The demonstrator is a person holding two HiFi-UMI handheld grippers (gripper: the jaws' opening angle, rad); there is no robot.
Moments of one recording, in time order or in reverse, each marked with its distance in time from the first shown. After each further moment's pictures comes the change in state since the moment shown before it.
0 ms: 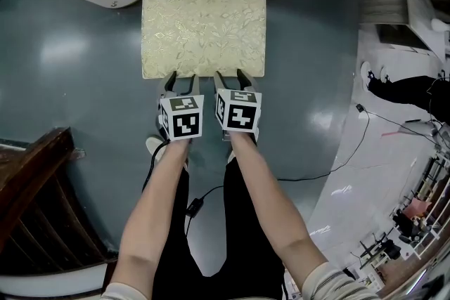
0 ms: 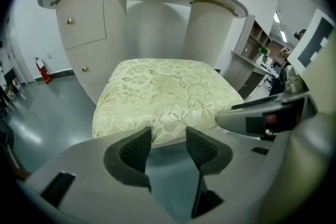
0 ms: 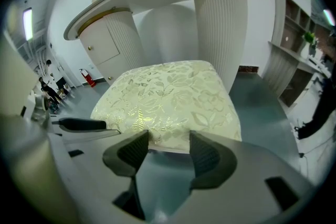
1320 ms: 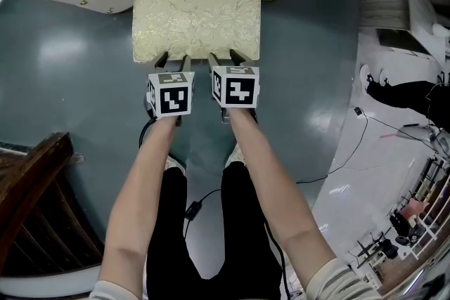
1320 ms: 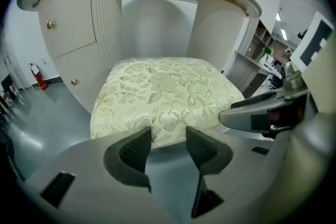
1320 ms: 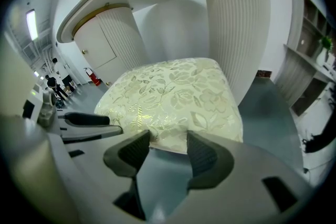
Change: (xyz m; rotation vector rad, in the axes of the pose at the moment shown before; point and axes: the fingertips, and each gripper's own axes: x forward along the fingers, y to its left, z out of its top) left arm 0.003 -0.011 -0.045 0.010 -0.024 -0.005; right arm -0.001 -0.005 -0.044 -0.078 0.001 0.054
